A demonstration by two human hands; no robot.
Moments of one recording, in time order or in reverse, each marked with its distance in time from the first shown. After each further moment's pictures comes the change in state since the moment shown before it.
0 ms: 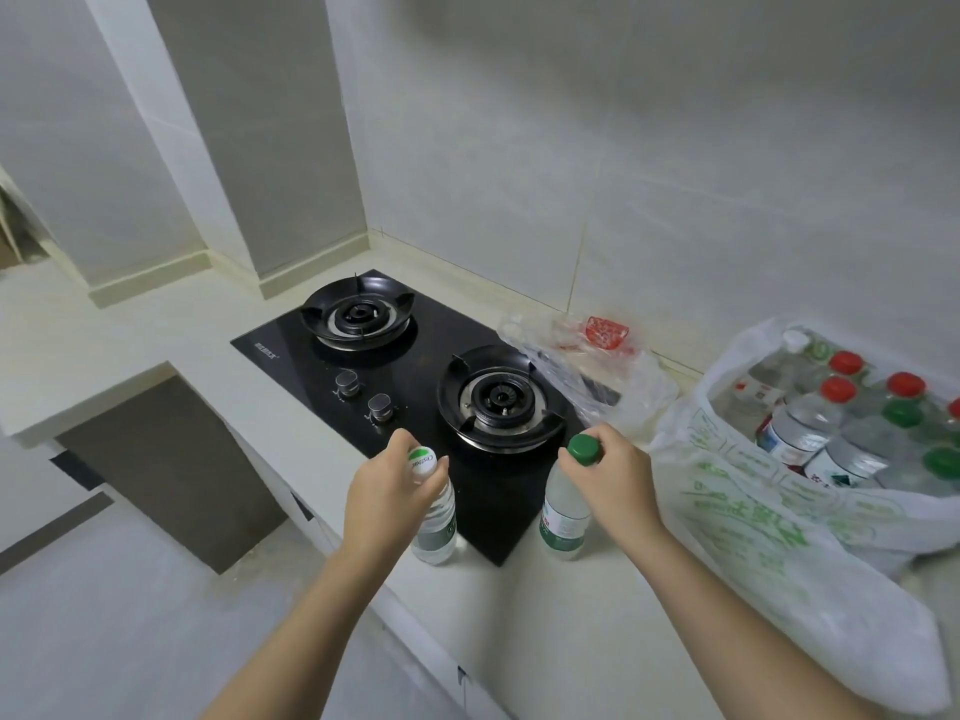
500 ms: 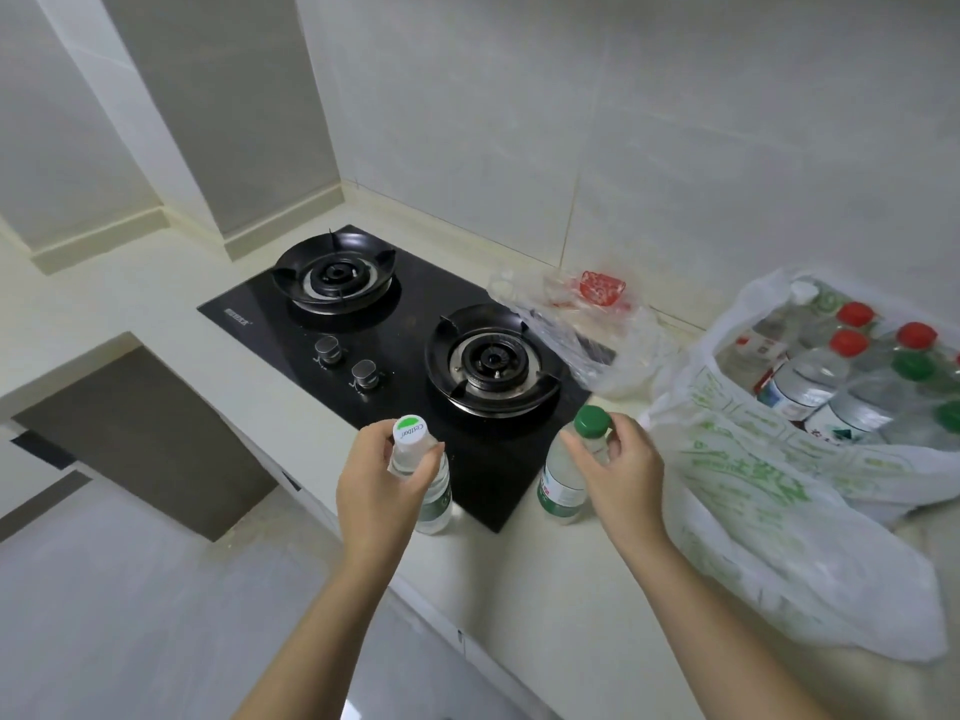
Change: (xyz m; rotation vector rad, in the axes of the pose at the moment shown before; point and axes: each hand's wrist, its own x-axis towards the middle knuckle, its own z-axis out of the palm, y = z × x) left_hand -0.016 -0.024 0.028 -0.316 0.139 -0.048; right_hand -0.025 0.021 0.014 0.110 0.197 -0.054
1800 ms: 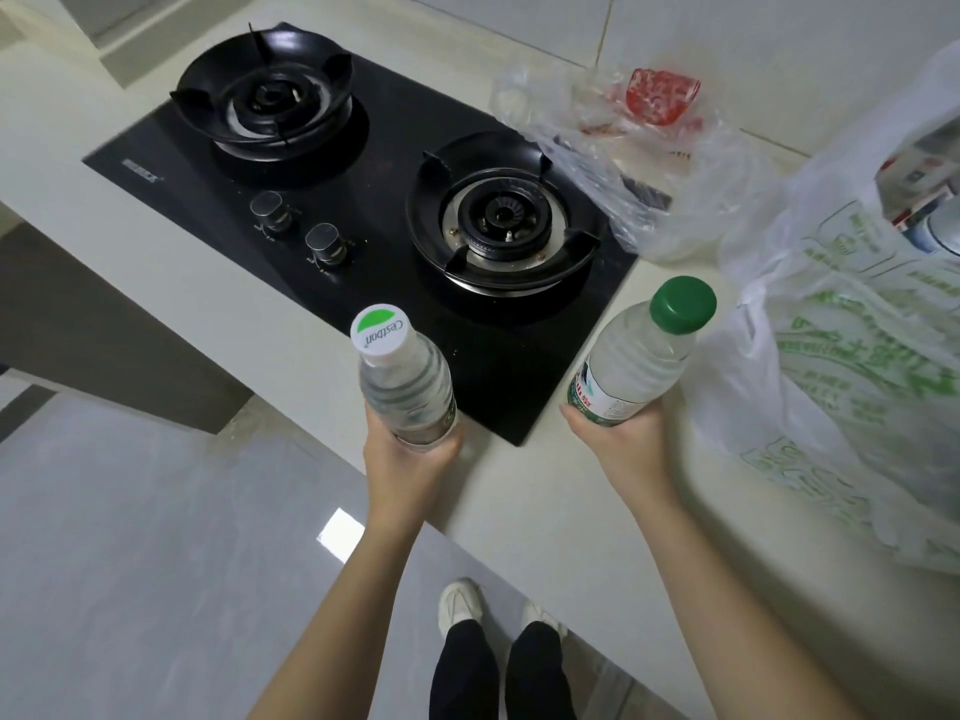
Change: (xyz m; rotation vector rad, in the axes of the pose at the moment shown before) left_hand -0.040 -0.119 0.069 -0.174 -0.202 -0.320; right_hand -0.044 0.111 0.077 0.196 -0.126 0.331
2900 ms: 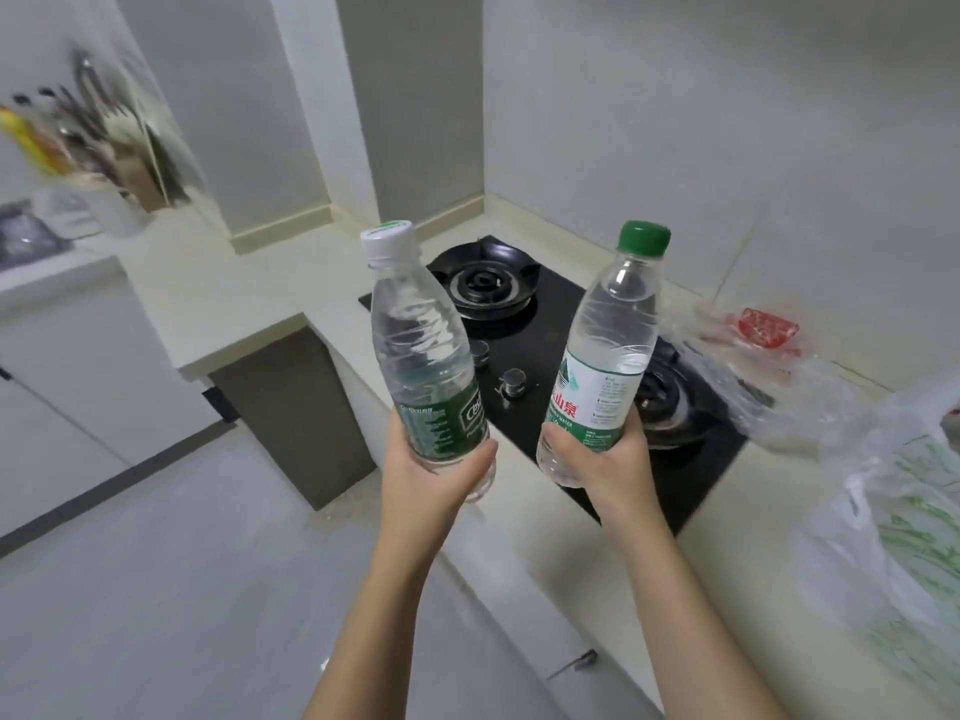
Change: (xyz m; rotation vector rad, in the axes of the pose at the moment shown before) left_hand -0.016 0.158 -0.203 -0.398 0.118 0.247; right_hand -0.074 -0.233 0.104 0.478 -0.422 -0.166
